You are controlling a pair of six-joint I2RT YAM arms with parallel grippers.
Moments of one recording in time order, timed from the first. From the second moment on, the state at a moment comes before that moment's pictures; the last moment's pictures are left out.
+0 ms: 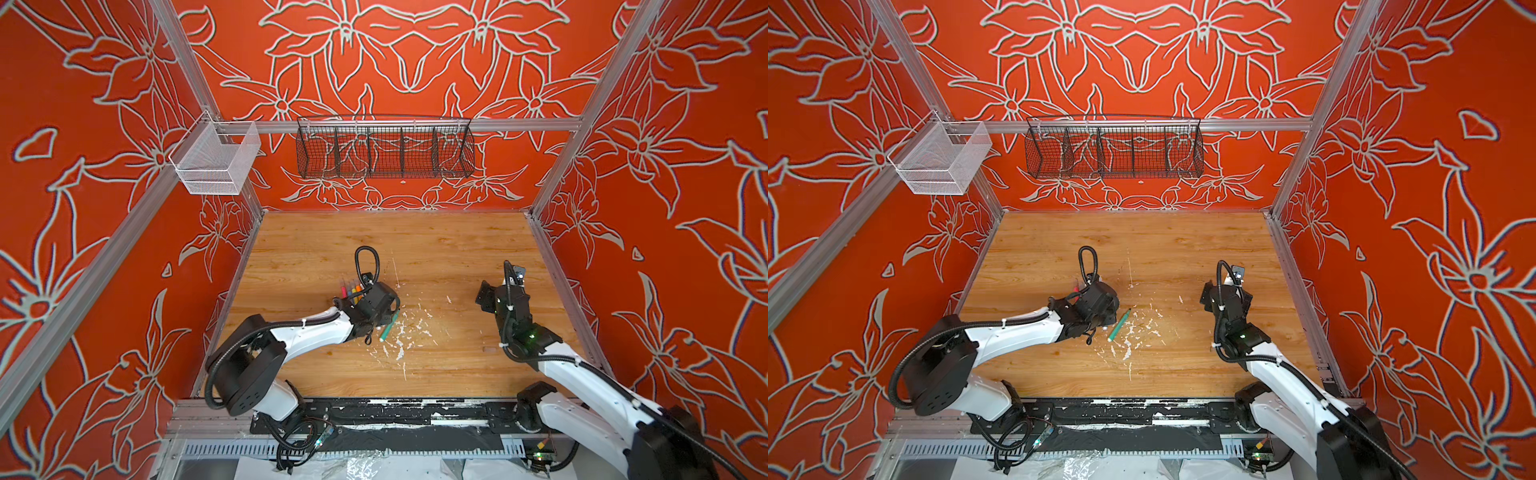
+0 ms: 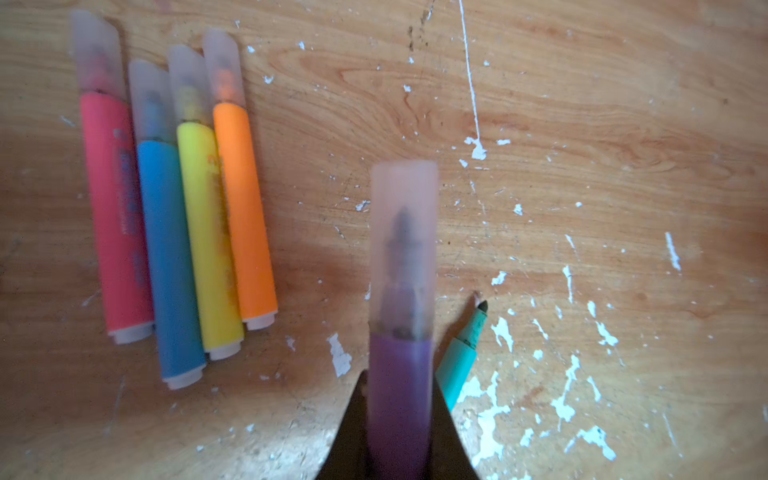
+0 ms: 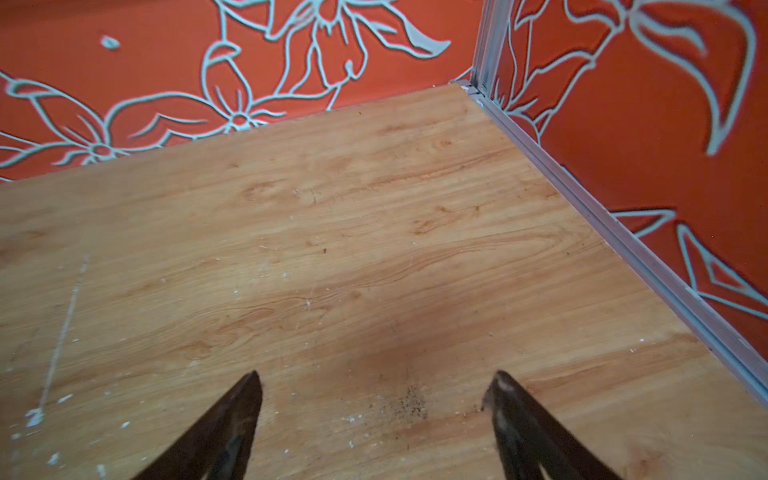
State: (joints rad) left arm -0.75 1.54 0.83 -0.27 -0.29 -0.84; right arm 0.38 0.96 0.42 0.02 0.56 0.41
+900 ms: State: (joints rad) left arm -0.64 1.99 1.24 -0.58 -0.62 -0.84; right arm 0.36 1.04 0.41 0.11 0.52 0.42
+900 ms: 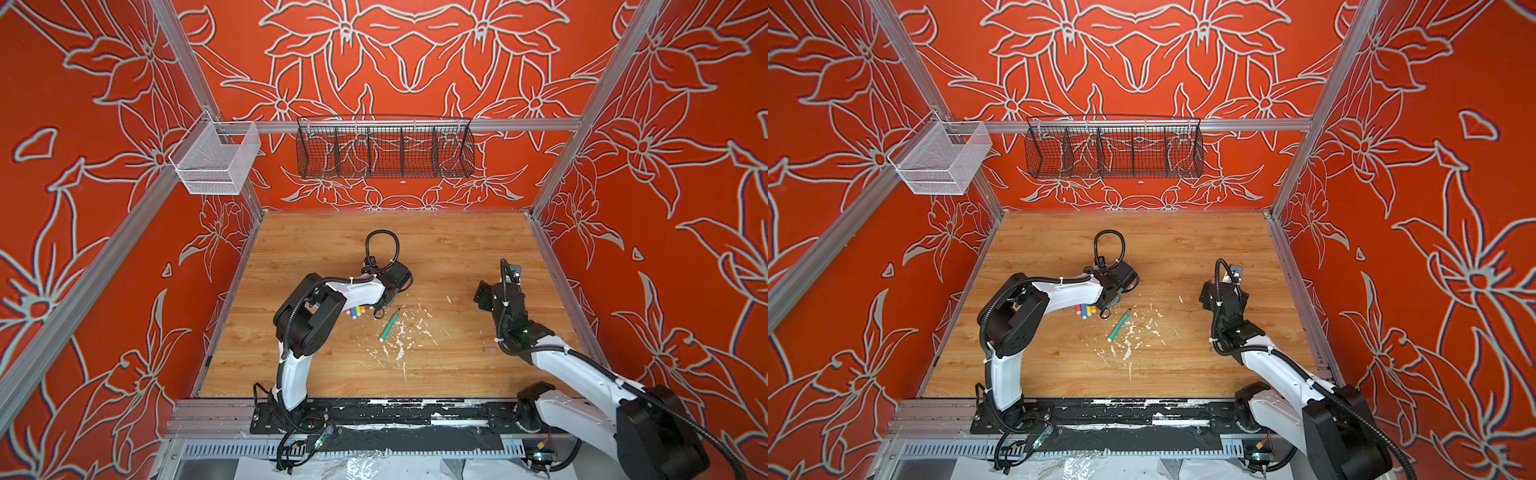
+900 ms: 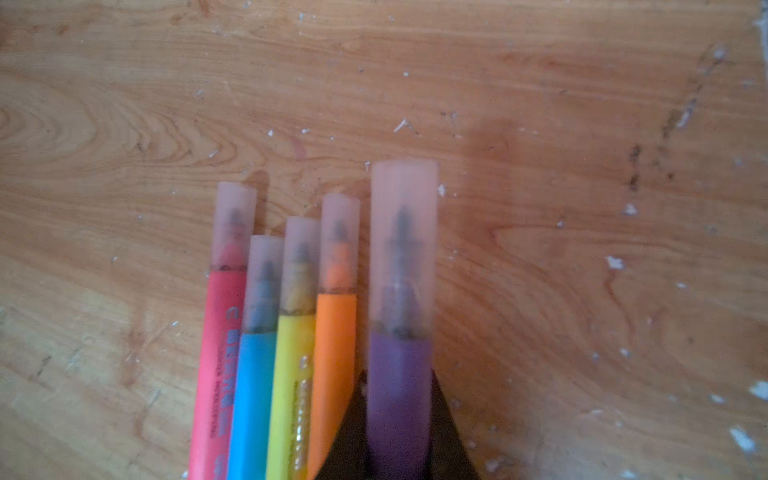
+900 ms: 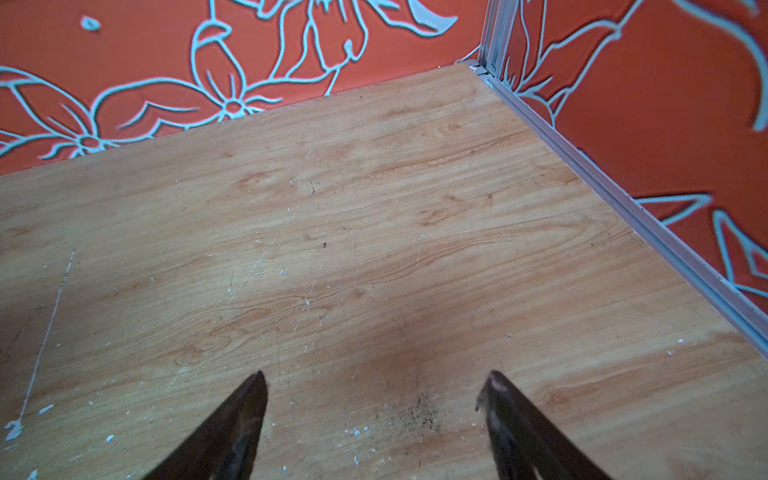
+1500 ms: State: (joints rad) left arm -0.71 1.73 1.24 -0.64 -0.66 -0.74; right arm 0.36 1.05 0.41 0.11 0.49 0.42
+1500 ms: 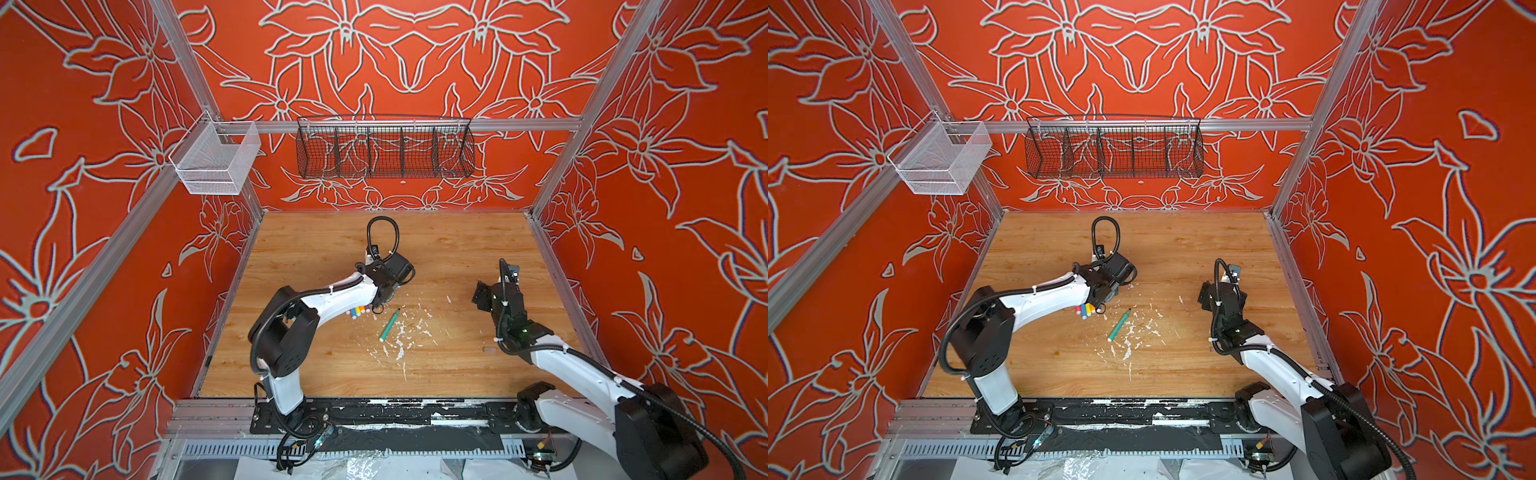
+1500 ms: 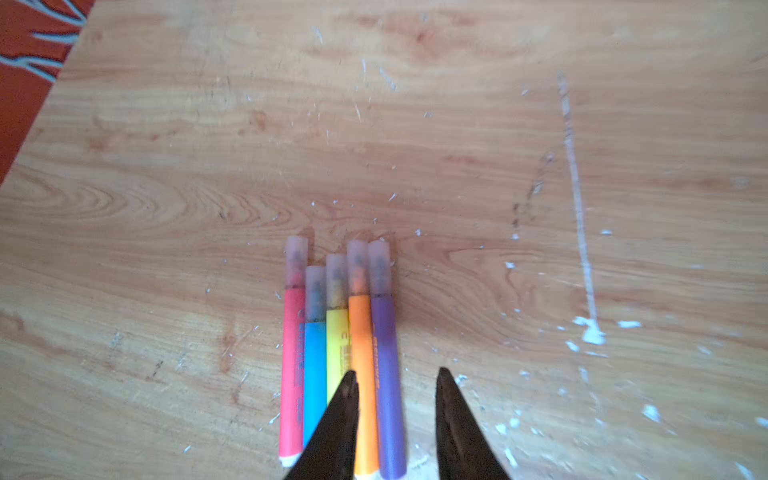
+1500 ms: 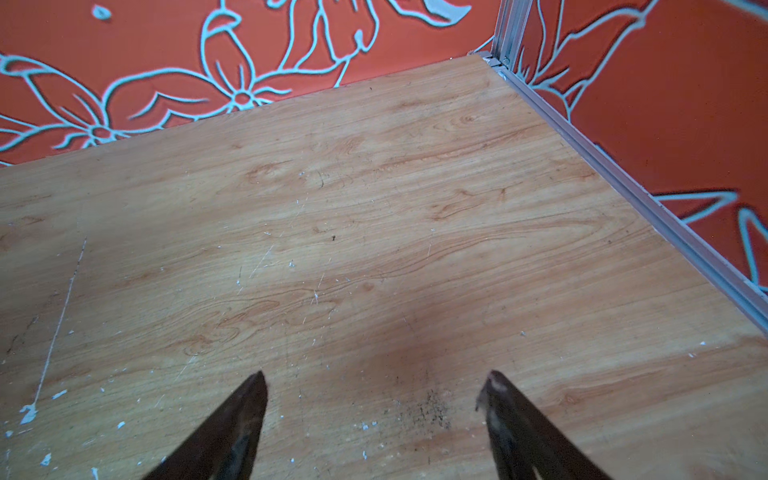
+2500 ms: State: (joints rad) left arm -0.84 1.52 0.81 -0.41 -0.14 -0.60; right arm 0.36 1.05 0.41 0.11 0.47 0.40
